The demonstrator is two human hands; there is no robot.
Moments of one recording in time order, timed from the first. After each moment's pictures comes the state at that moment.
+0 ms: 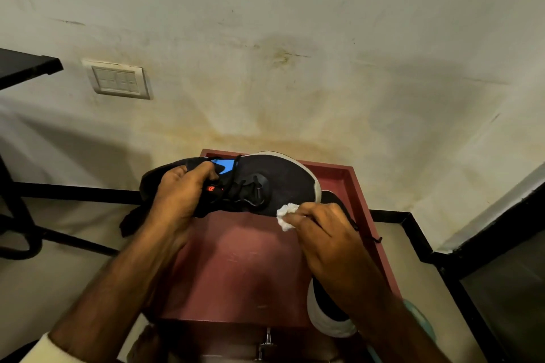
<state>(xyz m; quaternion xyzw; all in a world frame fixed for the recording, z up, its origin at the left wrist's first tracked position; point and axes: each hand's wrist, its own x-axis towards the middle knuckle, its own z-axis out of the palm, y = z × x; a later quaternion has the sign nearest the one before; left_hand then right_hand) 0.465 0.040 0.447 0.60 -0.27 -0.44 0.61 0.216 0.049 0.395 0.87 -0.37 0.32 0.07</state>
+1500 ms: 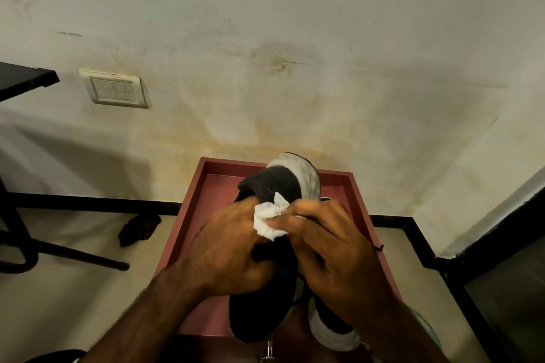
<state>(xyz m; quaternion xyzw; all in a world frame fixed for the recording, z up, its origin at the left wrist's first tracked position) 0.429 0.065 0.433 0.42 -0.86 -0.09 0.28 0.230 0.063 0.438 0.85 -0.29 0.44 -0.04</state>
